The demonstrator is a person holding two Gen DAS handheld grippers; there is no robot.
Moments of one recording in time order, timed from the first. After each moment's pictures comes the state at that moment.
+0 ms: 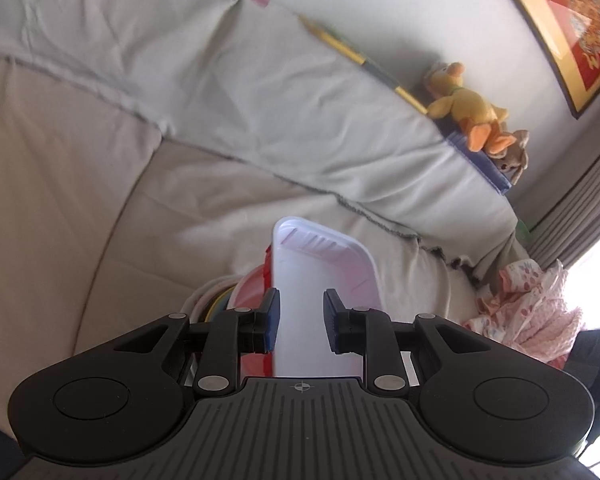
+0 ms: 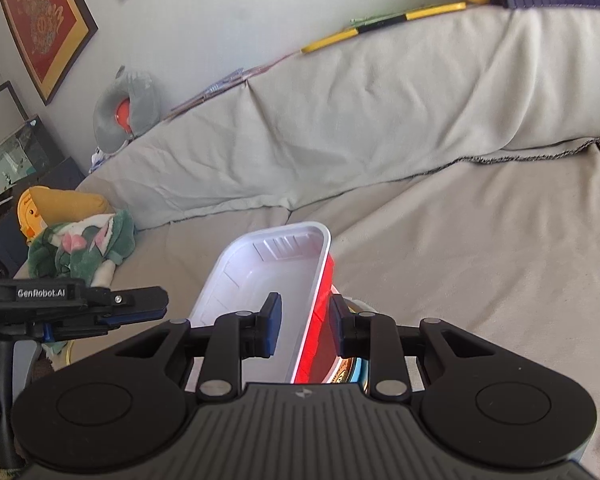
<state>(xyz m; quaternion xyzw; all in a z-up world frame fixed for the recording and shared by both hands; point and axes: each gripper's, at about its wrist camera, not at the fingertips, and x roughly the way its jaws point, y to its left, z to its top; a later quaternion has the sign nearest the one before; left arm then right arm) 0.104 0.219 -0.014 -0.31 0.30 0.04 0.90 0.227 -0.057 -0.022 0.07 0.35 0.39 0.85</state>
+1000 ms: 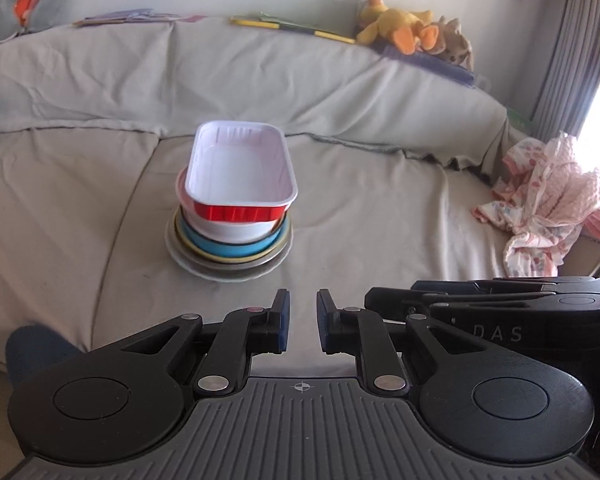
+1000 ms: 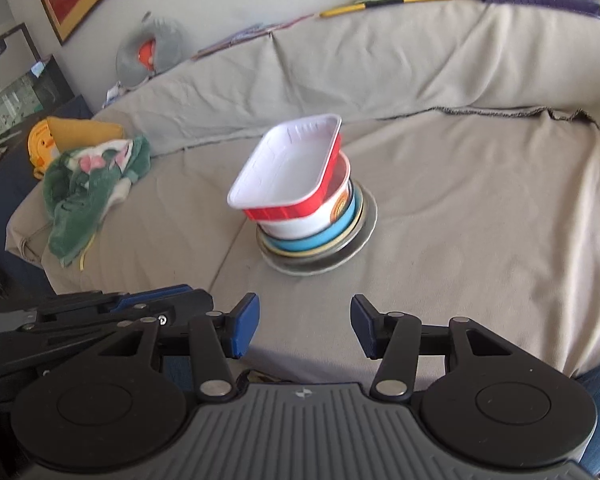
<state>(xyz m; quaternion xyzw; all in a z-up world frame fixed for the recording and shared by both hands) -0.016 0.026 0.001 -0.14 0.34 0.08 0.92 0.070 -0.143 -0.015 -0.01 0.40 0.38 0.83</state>
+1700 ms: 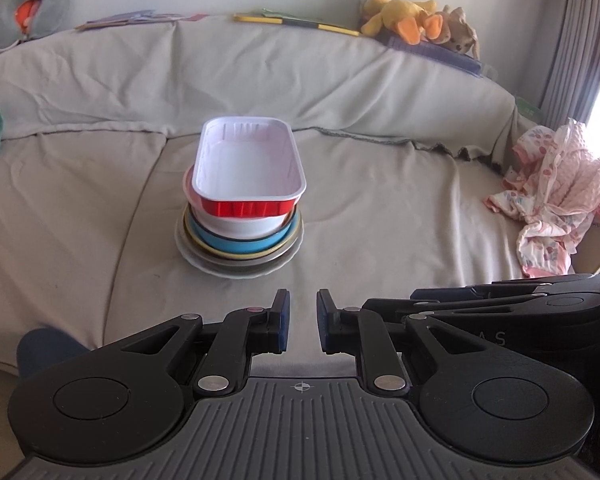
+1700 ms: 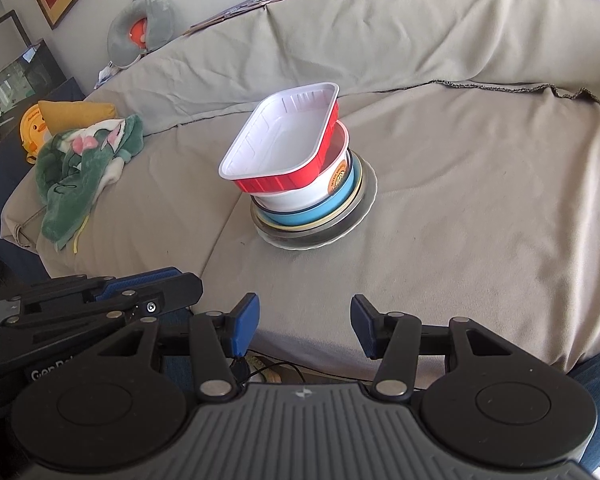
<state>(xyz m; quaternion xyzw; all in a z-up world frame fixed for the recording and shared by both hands) -0.013 0.020 -0.001 -0.13 0.35 0.09 0.92 0.079 -0.137 -0.026 -0.02 0.43 0.38 0.82</state>
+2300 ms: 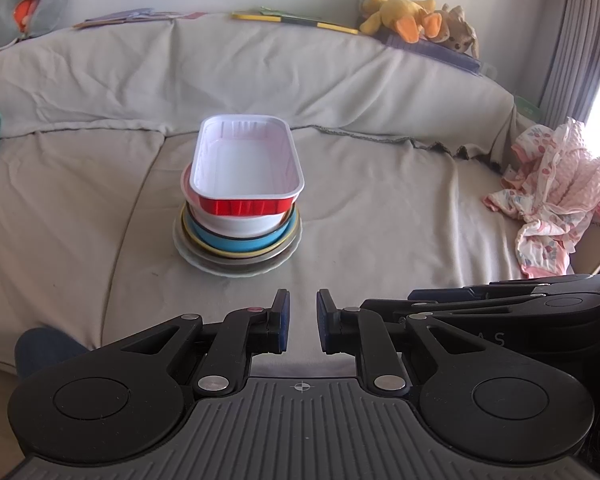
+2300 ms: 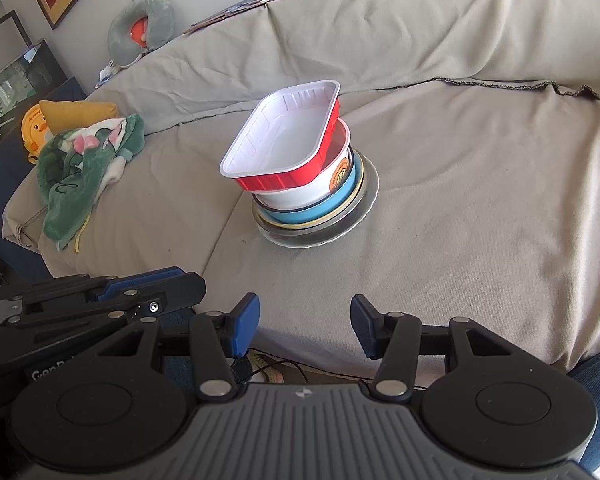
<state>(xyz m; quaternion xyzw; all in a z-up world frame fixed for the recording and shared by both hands) -0.012 0.019 -0.001 -0.13 0.35 0.09 0.92 0.079 -0.137 -0.028 -0.02 0.43 0.38 0.82</state>
